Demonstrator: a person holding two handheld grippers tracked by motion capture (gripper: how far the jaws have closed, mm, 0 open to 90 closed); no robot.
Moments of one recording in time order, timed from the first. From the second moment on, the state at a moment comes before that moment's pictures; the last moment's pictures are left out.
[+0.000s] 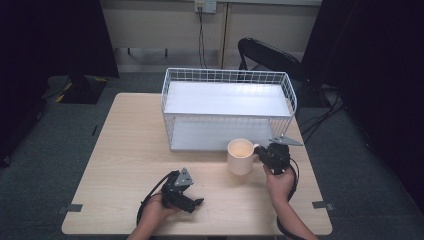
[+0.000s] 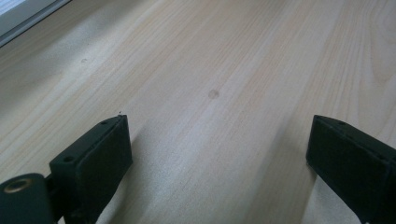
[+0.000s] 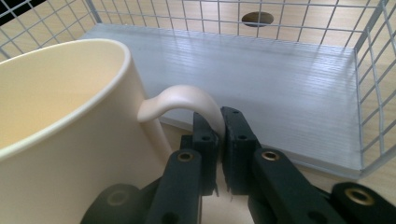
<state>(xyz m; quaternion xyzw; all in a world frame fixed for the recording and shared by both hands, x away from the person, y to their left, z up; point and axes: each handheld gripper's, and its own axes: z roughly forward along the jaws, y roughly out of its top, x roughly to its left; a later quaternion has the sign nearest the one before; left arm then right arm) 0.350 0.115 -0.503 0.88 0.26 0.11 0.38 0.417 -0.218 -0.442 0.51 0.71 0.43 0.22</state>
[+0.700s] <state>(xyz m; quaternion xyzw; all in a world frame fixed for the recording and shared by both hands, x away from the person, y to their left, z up) 0.350 0.115 -0.503 0.88 0.26 0.11 0.38 0.432 -0.212 -0.439 0.52 0.70 0.43 0.25</state>
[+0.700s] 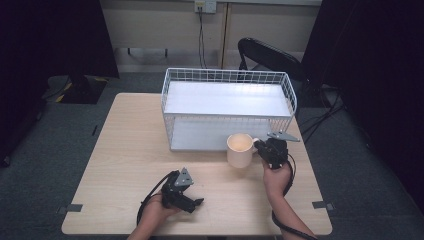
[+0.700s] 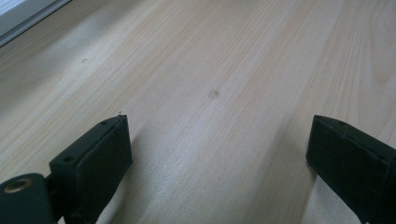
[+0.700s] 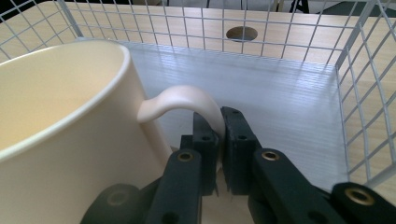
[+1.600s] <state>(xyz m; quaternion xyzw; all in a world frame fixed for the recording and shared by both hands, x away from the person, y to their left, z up) 0.350 0.115 -0.503 0.88 0.26 0.11 0.38 0.451 -0.205 -0.446 0.53 0.69 0.42 0.27</state>
